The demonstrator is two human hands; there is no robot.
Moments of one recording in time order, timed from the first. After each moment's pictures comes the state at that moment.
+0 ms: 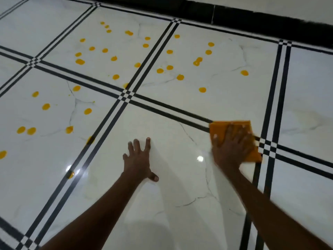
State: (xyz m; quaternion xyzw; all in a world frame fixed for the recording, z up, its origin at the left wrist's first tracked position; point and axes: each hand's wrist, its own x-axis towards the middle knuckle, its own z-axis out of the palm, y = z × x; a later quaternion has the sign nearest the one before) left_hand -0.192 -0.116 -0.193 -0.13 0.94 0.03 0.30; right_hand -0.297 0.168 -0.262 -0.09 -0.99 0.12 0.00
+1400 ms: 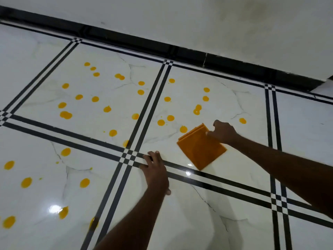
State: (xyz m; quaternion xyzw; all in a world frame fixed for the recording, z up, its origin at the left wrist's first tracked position) left_hand -0.396 -0.162 -0.168 -0.08 0.95 -0.06 0.30; right_hand -0.565 0.058 -0.127 -0.08 -0.96 0.11 -0.24
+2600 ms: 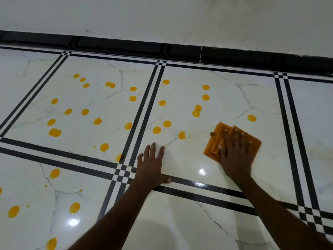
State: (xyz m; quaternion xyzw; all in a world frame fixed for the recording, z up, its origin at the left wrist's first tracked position) left_hand -0.465 -0.194 -0.201 0.05 0.97 0.03 0.22; right_hand -0.506 0.110 -0.262 -0.05 -1.00 0.06 0.00
